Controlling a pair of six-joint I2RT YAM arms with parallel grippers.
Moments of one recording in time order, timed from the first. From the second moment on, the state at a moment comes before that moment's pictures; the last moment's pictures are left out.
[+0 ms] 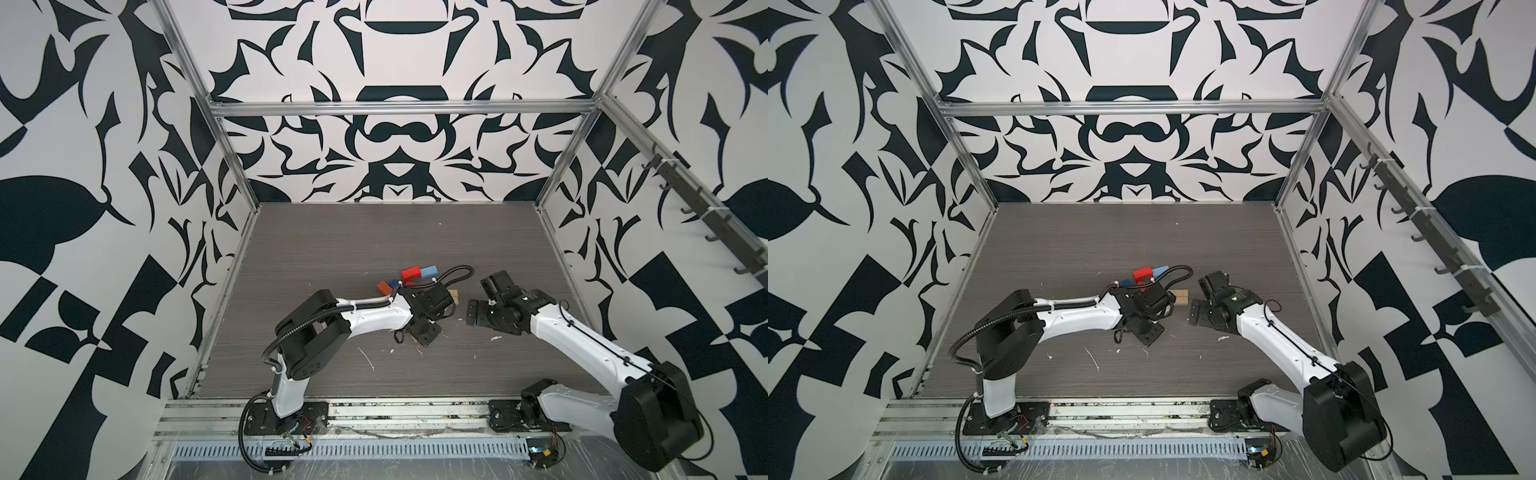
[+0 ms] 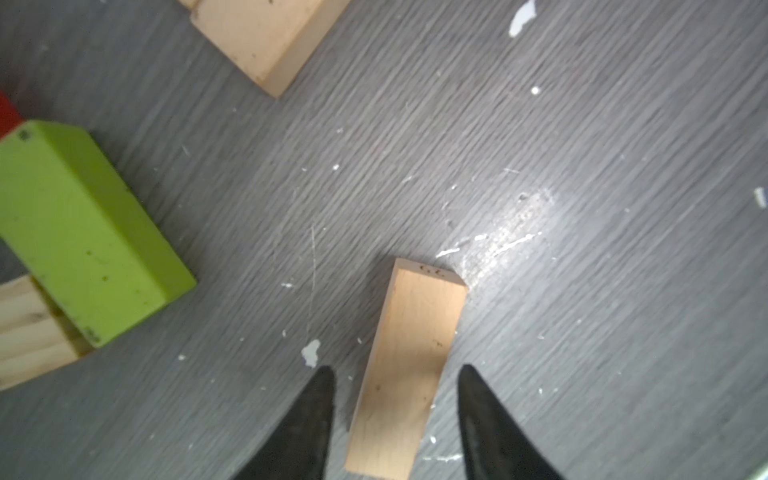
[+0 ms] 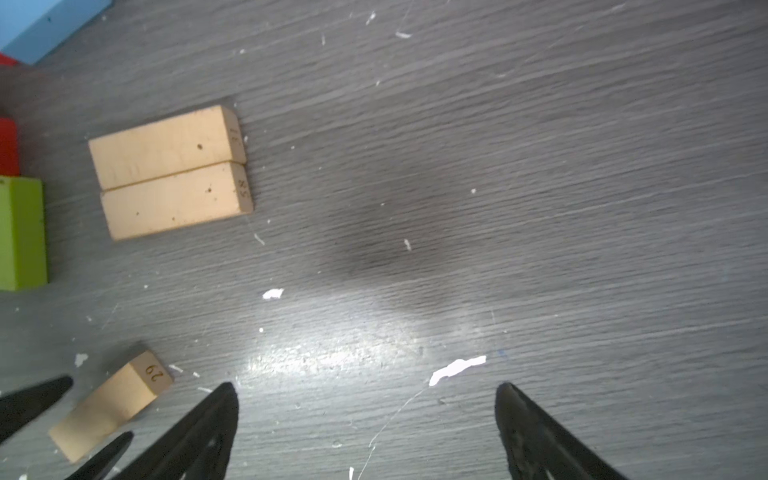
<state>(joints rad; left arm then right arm) -1.09 1.93 1.28 -0.60 -0.01 -0.20 0.41 1.17 0.71 -0.76 0.07 0.60</state>
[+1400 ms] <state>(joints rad) -0.54 1.43 0.91 -0.39 0.21 -0.51 0.91 1.55 0.86 -0.52 0.11 0.56</state>
